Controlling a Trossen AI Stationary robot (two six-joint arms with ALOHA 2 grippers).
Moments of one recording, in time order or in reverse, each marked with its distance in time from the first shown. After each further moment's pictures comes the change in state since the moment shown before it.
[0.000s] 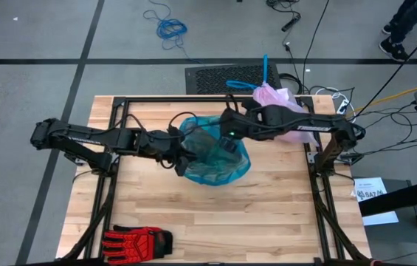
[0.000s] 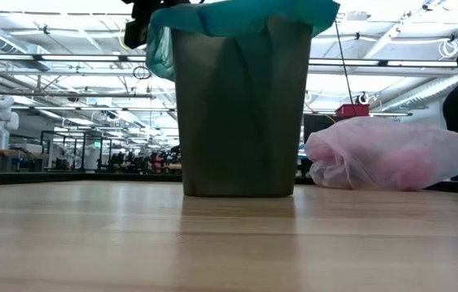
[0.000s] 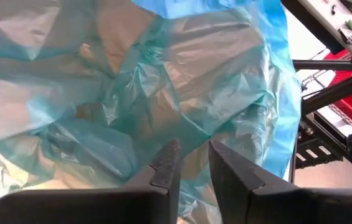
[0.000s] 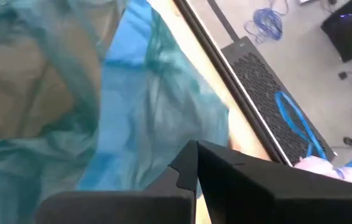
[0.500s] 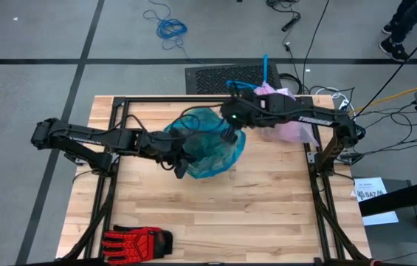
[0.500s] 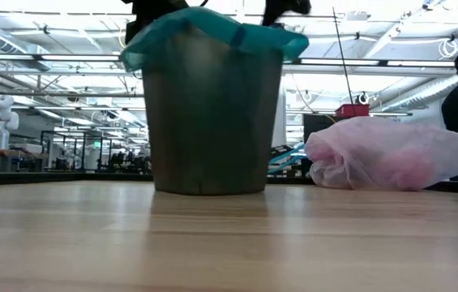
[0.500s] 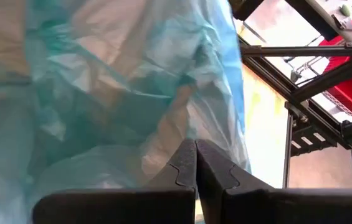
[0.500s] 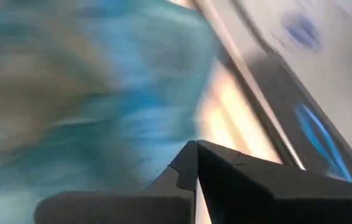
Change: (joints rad) left arm 0.000 0.001 -0.001 -0.001 0.040 0.025; right arm -0.086 -0.026 -0.001 0.056 -0.149 -0.077
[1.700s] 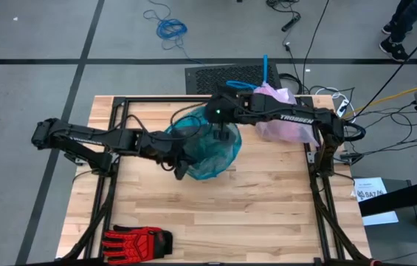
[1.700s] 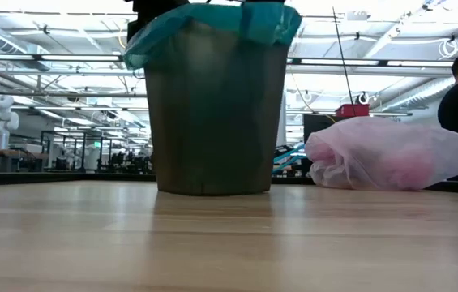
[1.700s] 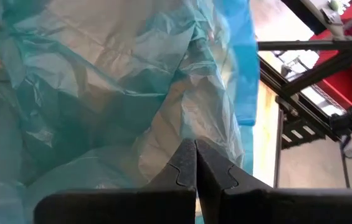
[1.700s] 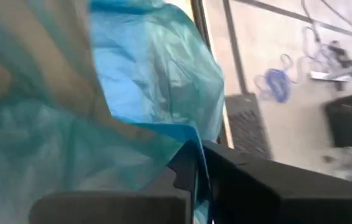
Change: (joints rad) left arm -0.006 0.001 -0.001 0.019 0.039 0.003; right arm -0.075 0.127 0.009 0.206 -0.004 -0.530
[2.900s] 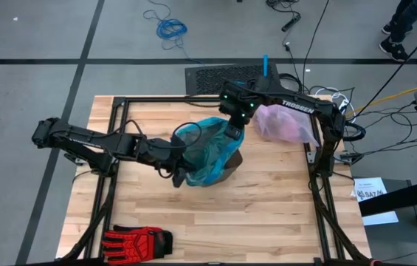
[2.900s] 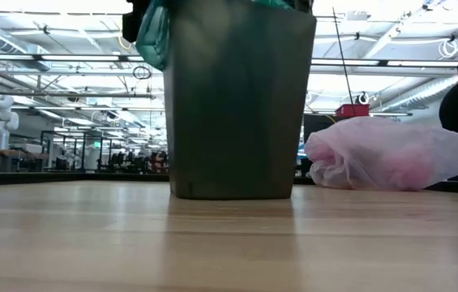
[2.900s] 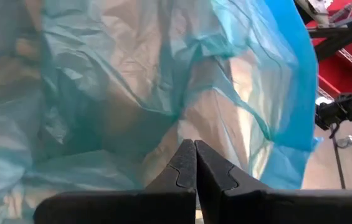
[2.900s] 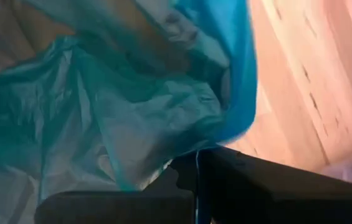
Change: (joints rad) left arm -0.069 0.000 0.000 0.014 -0.024 -0.012; right arm -0.183 -0.005 0.000 -0.374 -0.601 0.414
